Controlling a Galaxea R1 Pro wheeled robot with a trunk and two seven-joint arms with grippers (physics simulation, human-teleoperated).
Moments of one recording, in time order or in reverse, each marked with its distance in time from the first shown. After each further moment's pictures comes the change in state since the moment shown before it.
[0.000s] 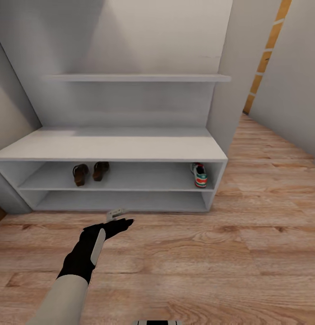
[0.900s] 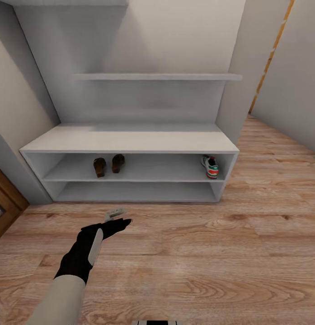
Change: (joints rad) left arm 0.001 0.019 0.000 -0.005 -0.001 -0.003 -0.004; right arm 0.000 0.001 0.000 0.000 0.000 0.000 0.000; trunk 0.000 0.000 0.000
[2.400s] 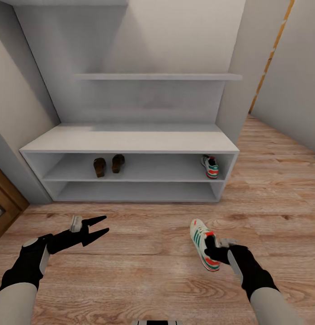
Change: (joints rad) left arm 0.020 0.266 0.282 0.094 -0.143 -0.490 -1.410; right arm 0.000 0.667 0.772 0.002 0.091 0.226 -0.008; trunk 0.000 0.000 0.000
